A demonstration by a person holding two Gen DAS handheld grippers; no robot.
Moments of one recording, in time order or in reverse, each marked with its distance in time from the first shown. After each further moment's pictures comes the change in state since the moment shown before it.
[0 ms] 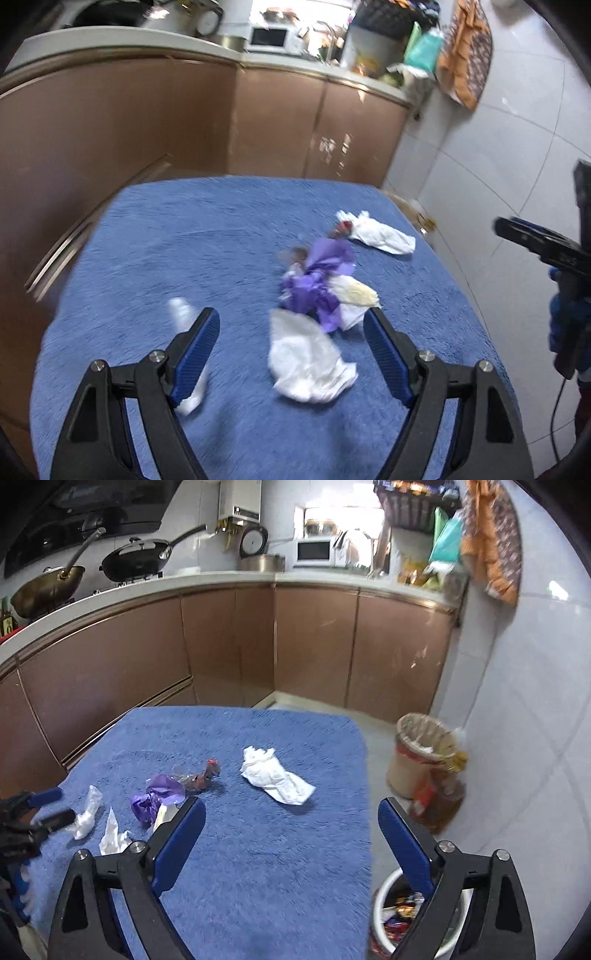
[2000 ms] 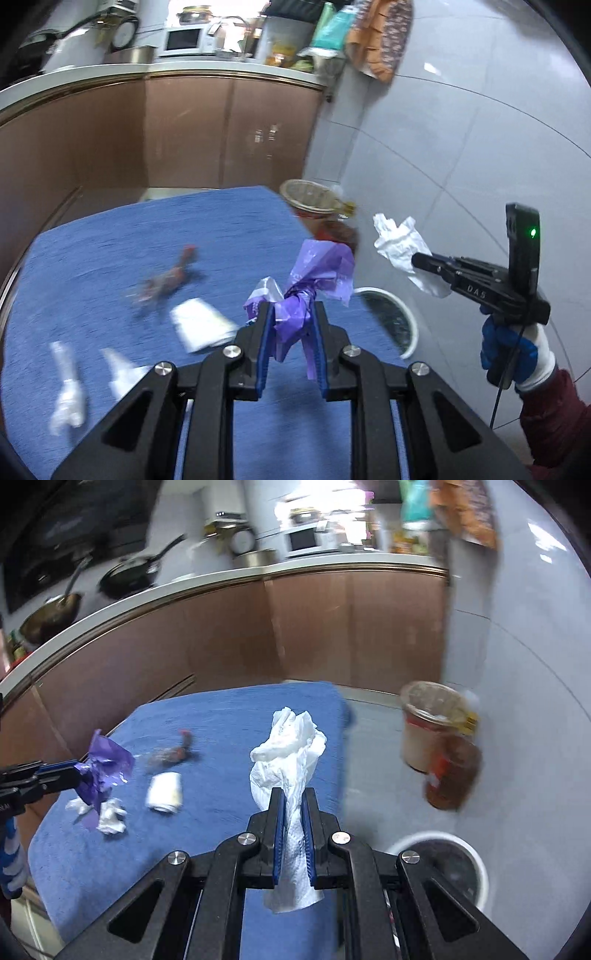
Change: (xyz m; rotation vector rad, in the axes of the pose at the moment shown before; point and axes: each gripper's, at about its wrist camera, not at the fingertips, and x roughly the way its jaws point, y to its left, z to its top) left arm -0.011 -0.148 0.028 0.158 0.034 -0.220; right arm -0.023 -0.104 -0.063 0.118 0.013 0.098
